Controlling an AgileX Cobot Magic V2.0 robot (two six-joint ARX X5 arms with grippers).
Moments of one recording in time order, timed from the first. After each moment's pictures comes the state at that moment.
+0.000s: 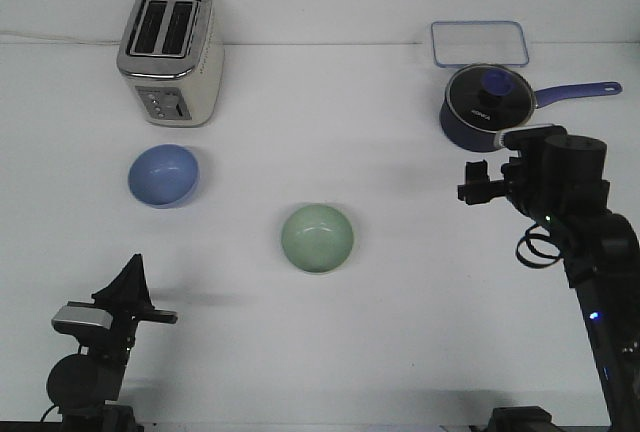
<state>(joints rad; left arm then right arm) -0.07 0.00 0.03 0.20 0.02 -0.08 0.03 1.20 1.30 -0.72 -0.15 -0.01</state>
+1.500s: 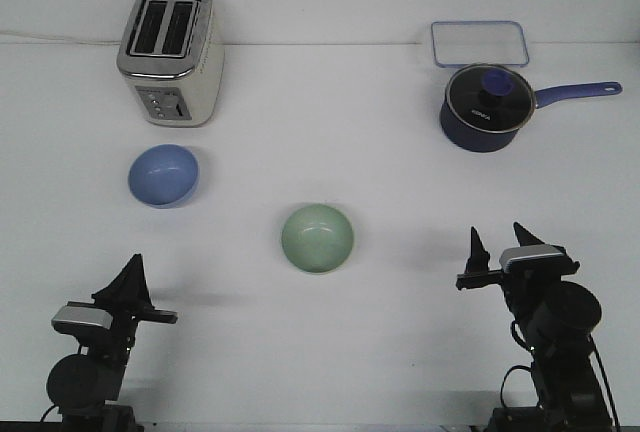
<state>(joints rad) -0.07 0.00 0.03 0.20 0.02 -0.08 0.02 0.55 0.46 -0.11 -0.13 0.03</state>
